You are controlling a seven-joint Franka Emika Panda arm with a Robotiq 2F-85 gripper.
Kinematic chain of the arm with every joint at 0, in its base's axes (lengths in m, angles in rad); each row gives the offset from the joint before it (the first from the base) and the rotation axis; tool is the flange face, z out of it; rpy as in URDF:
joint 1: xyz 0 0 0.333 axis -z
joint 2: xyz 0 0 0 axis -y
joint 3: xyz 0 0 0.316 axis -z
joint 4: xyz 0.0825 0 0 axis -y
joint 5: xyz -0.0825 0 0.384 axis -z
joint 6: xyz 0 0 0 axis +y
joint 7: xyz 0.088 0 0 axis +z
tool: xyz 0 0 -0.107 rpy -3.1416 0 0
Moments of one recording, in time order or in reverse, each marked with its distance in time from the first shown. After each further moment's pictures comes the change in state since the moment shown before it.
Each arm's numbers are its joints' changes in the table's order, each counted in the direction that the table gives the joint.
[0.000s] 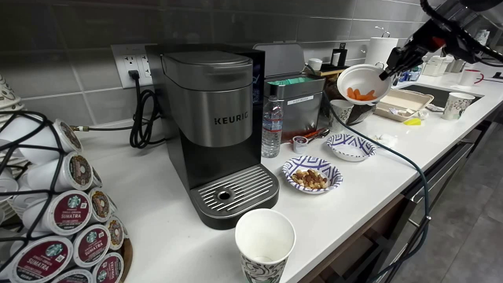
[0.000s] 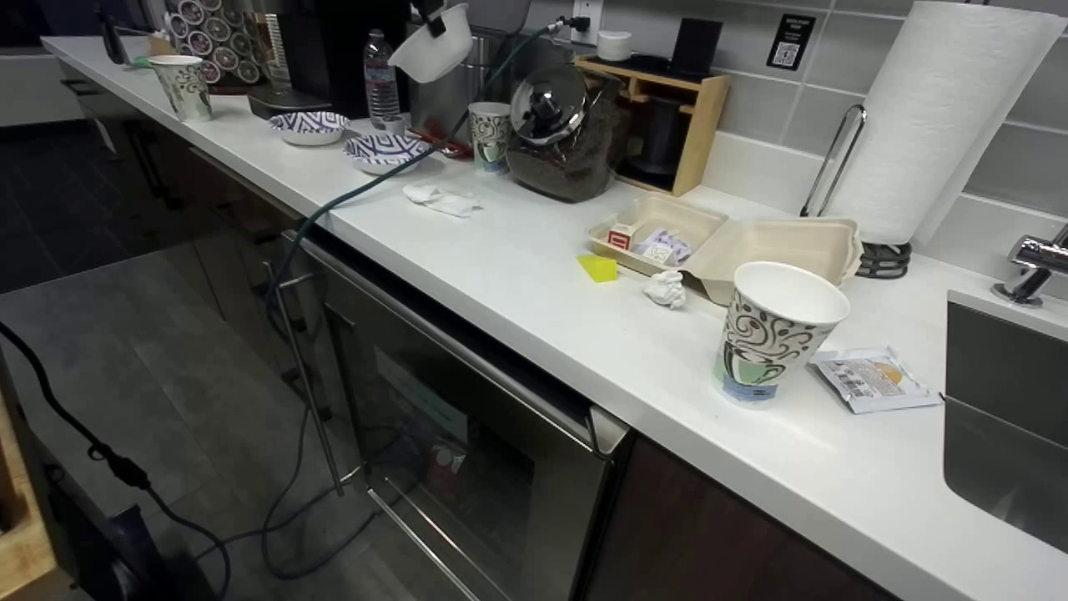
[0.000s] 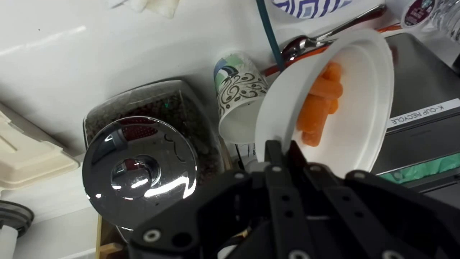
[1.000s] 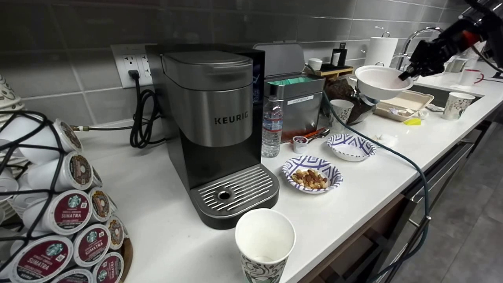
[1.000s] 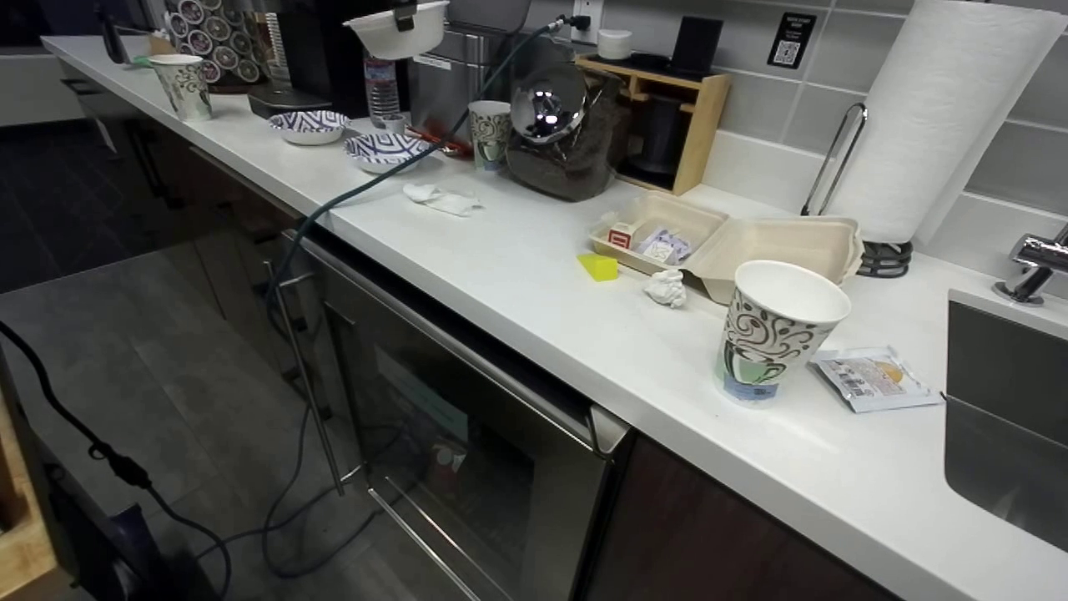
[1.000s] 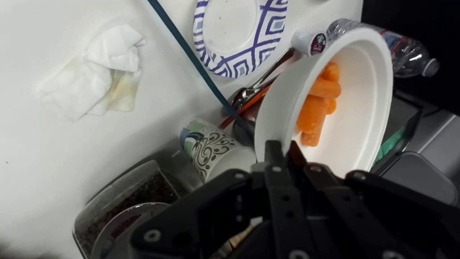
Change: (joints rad) arm 0.084 0.045 0.076 0.023 -0.369 0.414 0.137
